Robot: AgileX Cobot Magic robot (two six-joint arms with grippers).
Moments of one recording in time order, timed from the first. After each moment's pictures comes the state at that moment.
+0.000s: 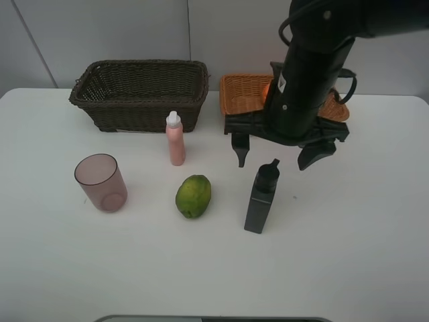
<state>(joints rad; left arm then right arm) -0.09 -0.01 -0.50 0.03 1.06 -0.03 0.67 1.74 -1.19 -0.12 1.01 0.74</state>
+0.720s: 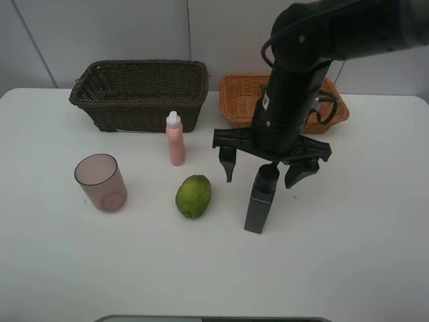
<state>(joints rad) -0.09 -0.01 -0.50 0.03 1.06 -0.03 0.68 1.81 -1.19 -0.02 0.98 0.74</state>
